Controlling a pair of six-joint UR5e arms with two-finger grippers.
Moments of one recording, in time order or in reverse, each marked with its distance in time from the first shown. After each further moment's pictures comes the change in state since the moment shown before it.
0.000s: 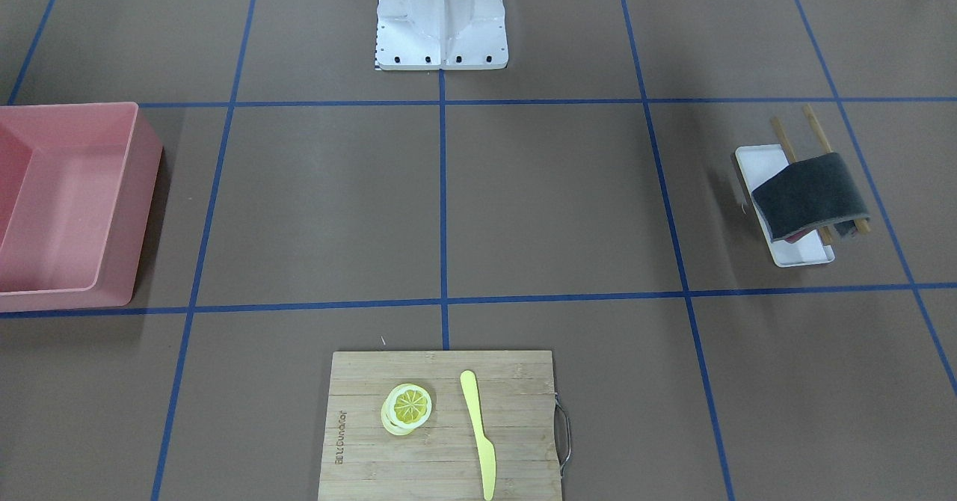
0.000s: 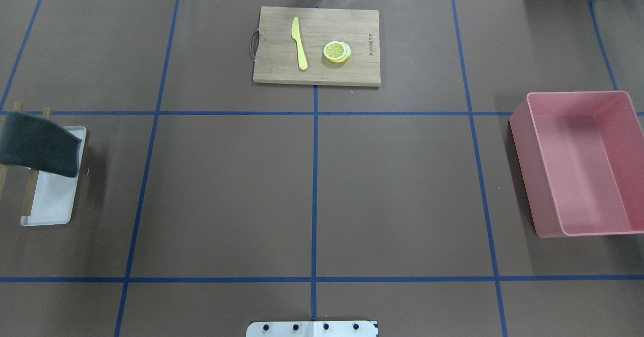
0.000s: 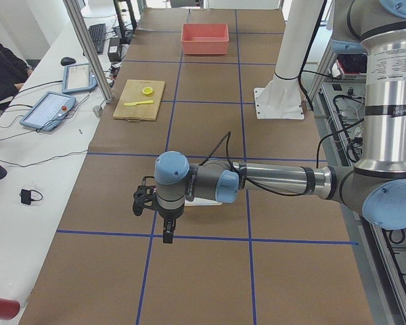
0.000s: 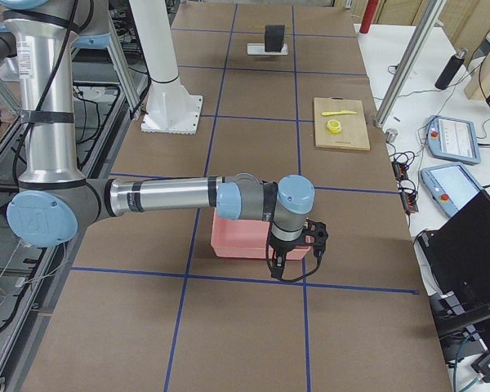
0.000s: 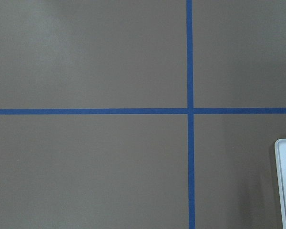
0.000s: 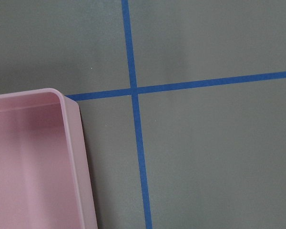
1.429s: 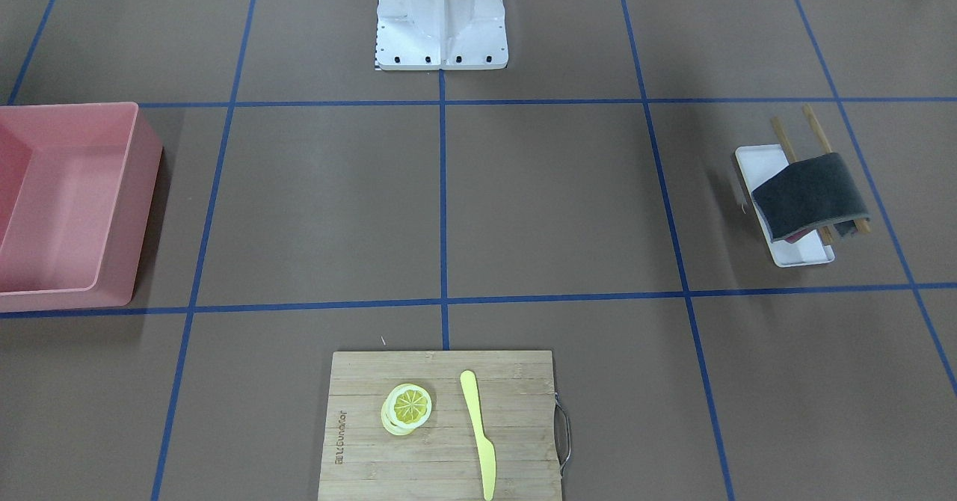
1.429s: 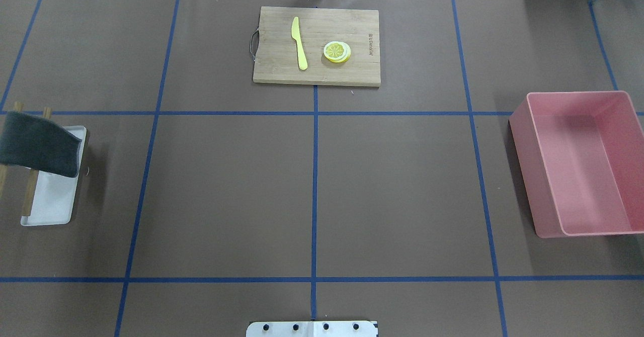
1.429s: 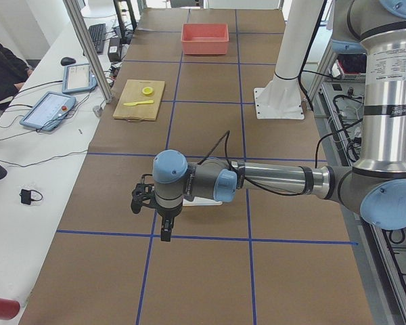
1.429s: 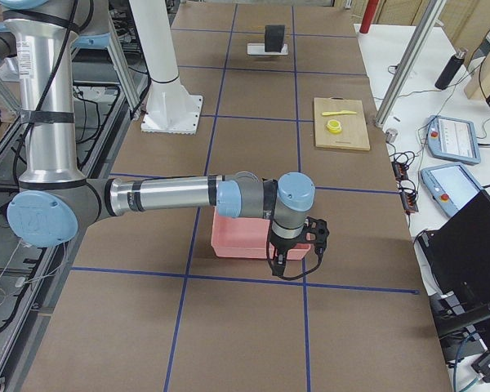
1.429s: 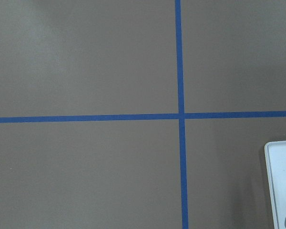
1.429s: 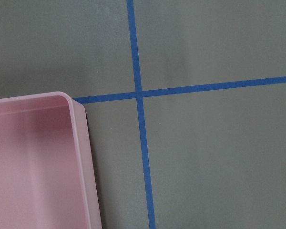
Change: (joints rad) left arm 0.000 -0.007 0.005 -0.001 -0.012 0.011; right arm 0.002 0.004 0.011 0.002 0.005 0.000
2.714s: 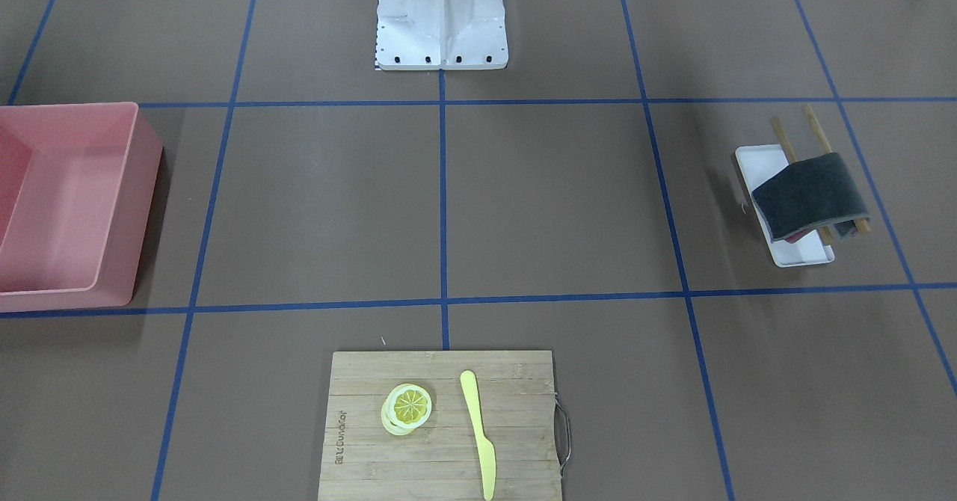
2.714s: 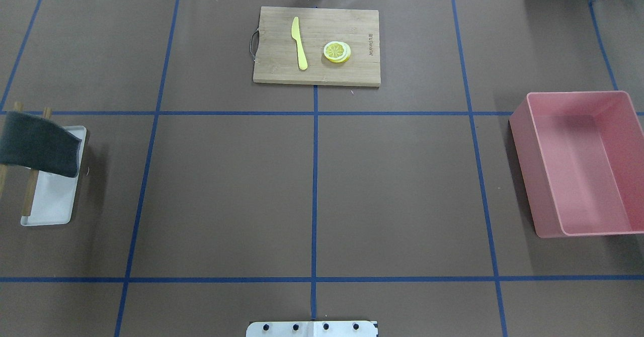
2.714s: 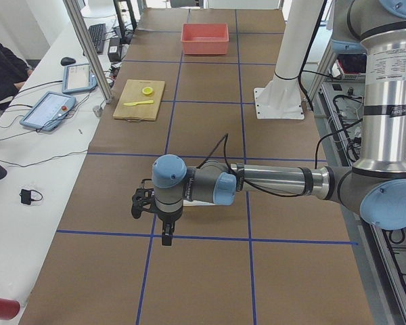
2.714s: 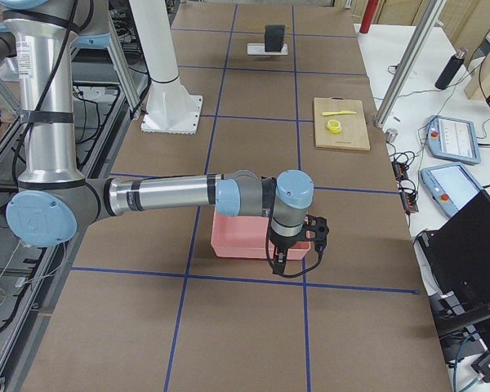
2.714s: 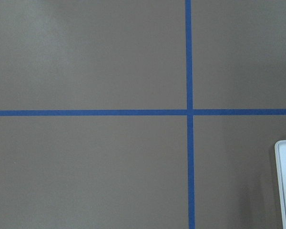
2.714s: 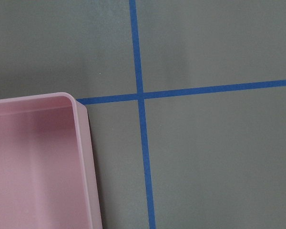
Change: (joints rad) left arm 0.000 -0.002 0.022 0.000 0.006 -0.003; right arm 0.000 -0.006 0.012 0.005 -0.005 0.000
